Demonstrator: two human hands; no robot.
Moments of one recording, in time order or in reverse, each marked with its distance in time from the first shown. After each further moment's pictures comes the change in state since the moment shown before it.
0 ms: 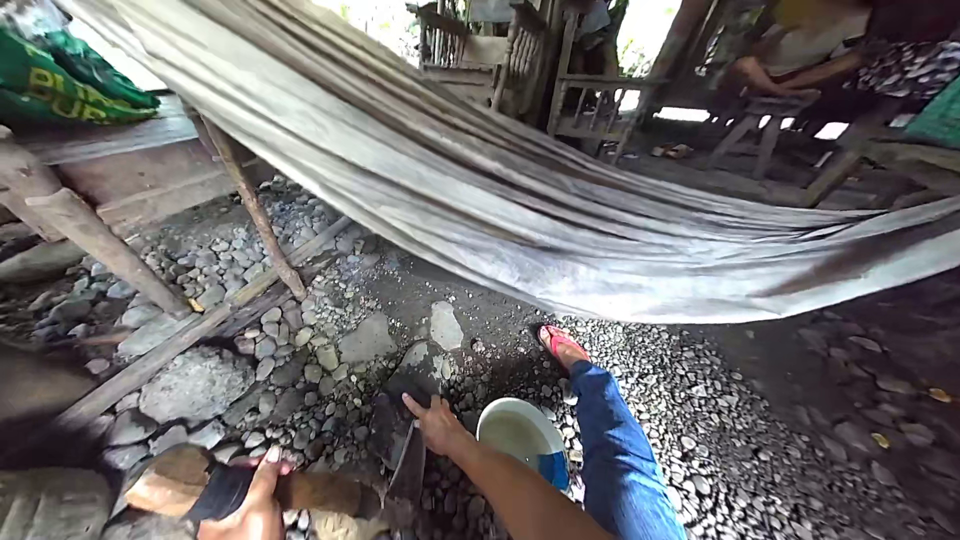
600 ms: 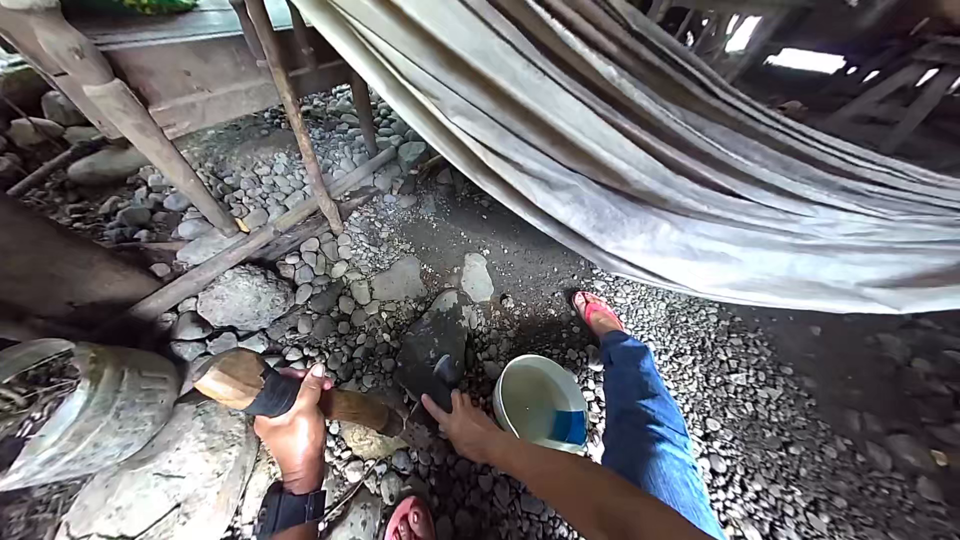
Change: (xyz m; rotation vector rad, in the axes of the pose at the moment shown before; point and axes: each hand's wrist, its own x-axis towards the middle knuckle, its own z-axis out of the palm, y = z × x) left_hand -0.001 -0.005 0.003 -0.024 0.037 0.040; right_hand -0.069 0.002 0.038 -0.193 -0.173 -0.203
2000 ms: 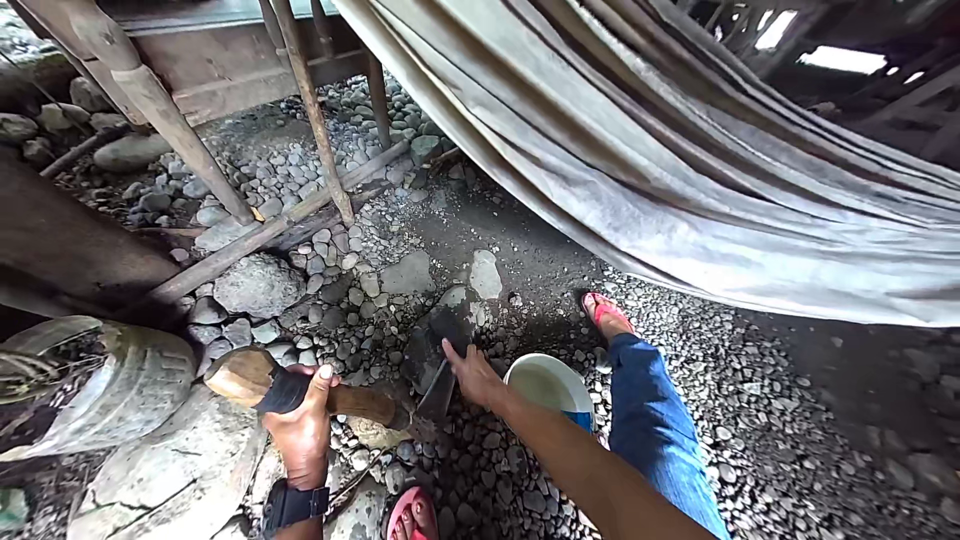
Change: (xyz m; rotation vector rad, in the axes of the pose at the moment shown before) left_hand -0.002 -0.006 -0.015 -0.044 -0.057 0.027; right_hand 0.033 0.015 -0.049 0.006 0.064 0.159
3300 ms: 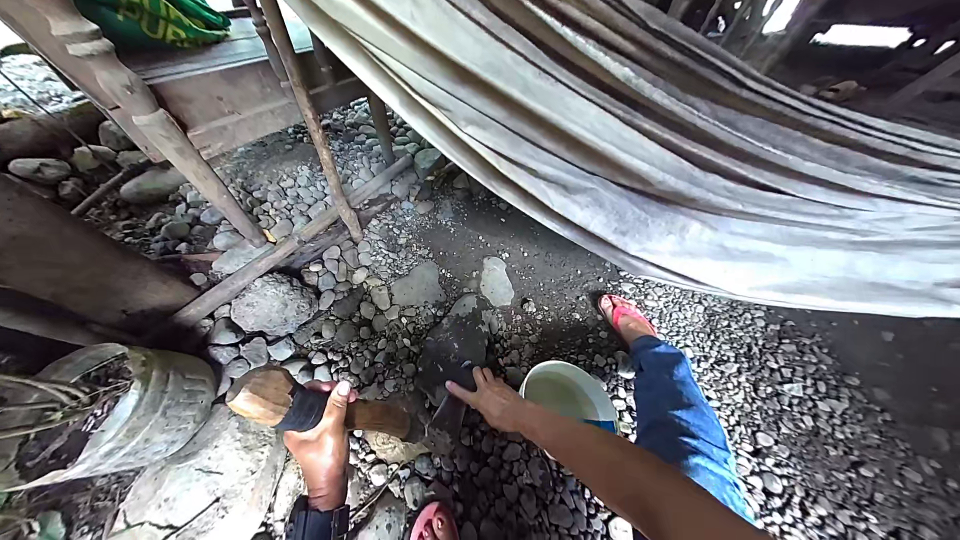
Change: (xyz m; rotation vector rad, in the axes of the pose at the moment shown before) left_hand -0.003 0.000 0.006 -0.024 -0.019 0.036; right_hand -0.011 0.014 0.011 -0.146 -0.076 -0.253
